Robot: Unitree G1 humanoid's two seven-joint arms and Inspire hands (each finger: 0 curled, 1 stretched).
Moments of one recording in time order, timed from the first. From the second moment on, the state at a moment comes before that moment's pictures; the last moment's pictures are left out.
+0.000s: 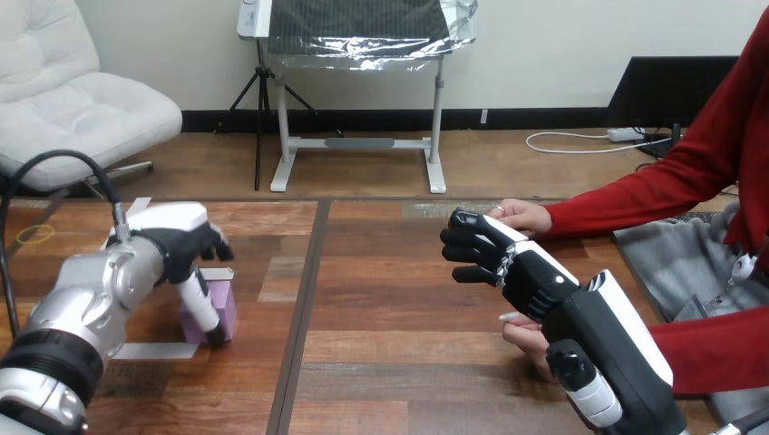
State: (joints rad) left arm -0.74 0.58 -0.47 0.94 0.72 -0.02 -0.30; right arm 0.29 -0.26 0.08 -0.09 0.13 -0.66 0.39
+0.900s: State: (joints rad) left arm -0.74 0.57 -0.50 0.97 0.74 -0.01 -0.37; right arm 0.29 -0.26 0.08 -0.09 0.13 -0.66 0.39
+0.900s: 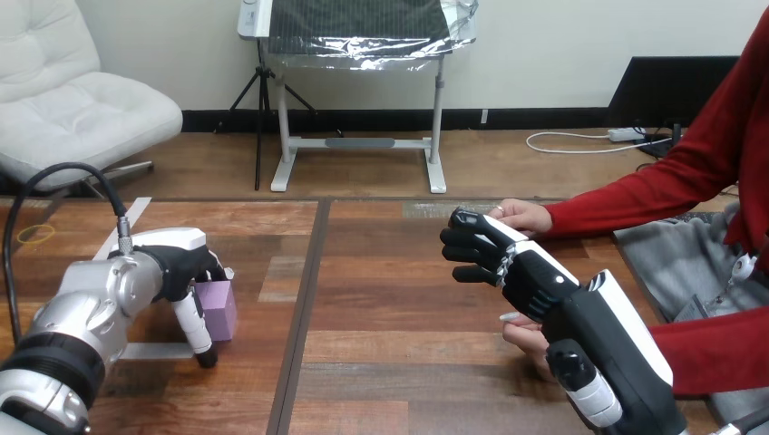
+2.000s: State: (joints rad) left arm -0.74 0.54 -0.50 1.01 0.74 0.01 -0.30; right arm 0.29 -0.26 0.08 -0.09 0.13 -0.66 0.39
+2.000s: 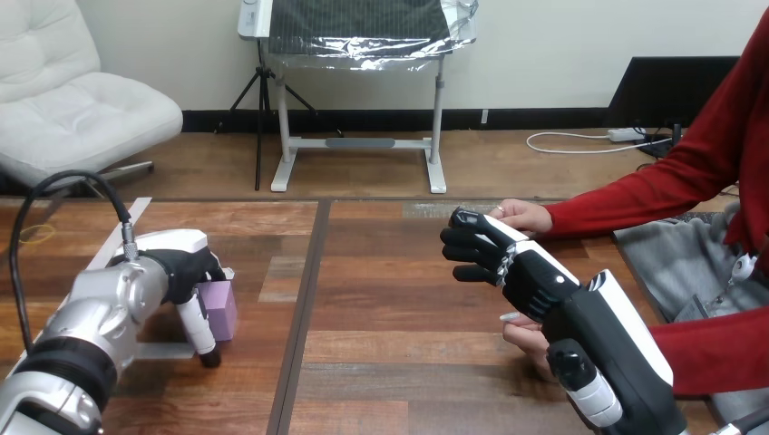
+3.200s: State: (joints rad) left arm -0.74 0.50 -0.48 1.05 0.67 -0.05 -0.12; right arm 0.29 -0.26 0.08 -0.09 0.14 -0.66 0.39
